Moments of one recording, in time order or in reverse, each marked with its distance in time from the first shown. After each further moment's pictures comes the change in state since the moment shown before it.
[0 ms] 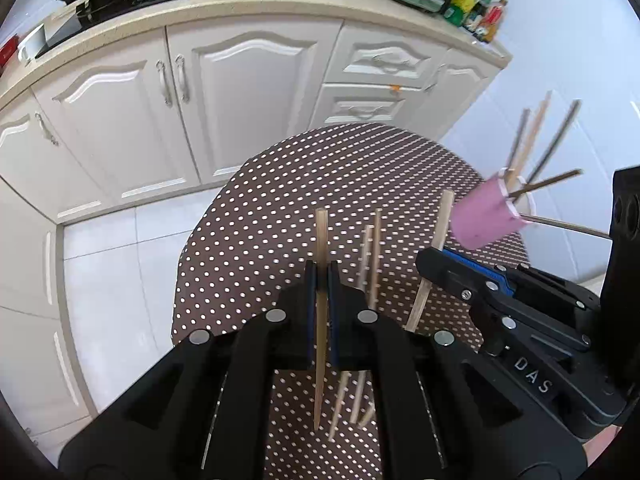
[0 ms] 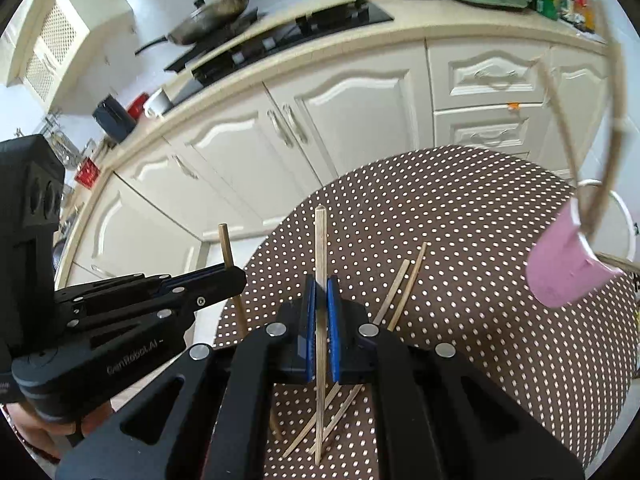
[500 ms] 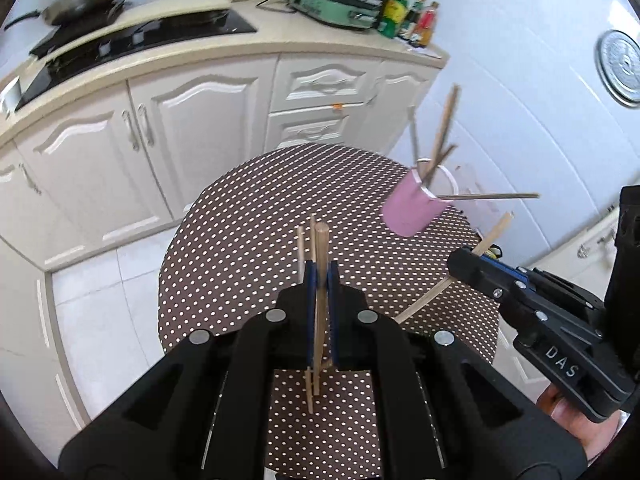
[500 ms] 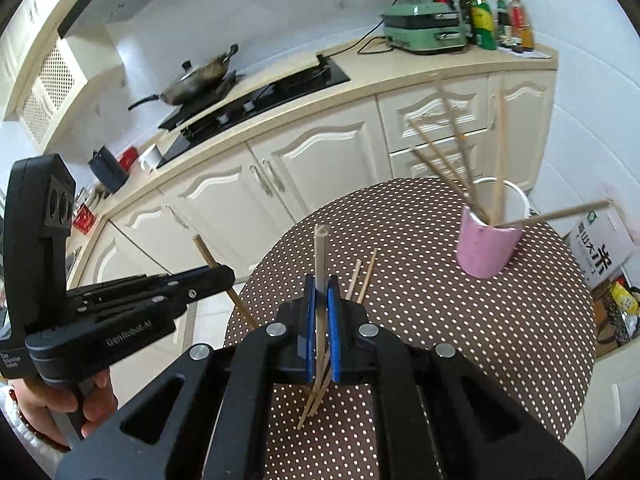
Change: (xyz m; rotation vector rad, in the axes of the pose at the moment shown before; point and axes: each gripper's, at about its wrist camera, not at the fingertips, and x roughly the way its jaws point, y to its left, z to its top) left arm -0.065 -0.047 -0.024 0.152 -0.090 -0.097; right arm -0.100 0.004 -0.044 0.080 -0.194 -0.087
